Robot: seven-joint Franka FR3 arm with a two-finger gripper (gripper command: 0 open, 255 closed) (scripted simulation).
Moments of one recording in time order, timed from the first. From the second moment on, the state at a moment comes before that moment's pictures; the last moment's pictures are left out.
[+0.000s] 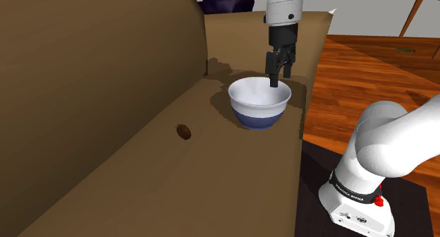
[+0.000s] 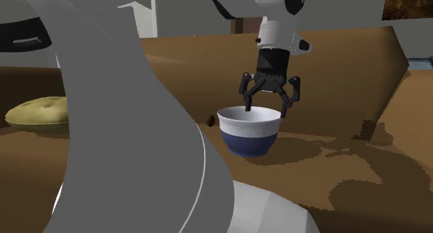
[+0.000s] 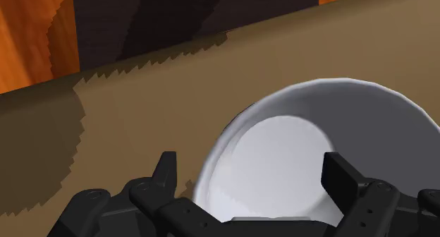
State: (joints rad) arm 0.01 -0.74 0.00 -2.34 0.06 1.46 0.05
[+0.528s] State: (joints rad) arm 0.05 -0.64 0.11 -2.31 0.12 1.58 0.16
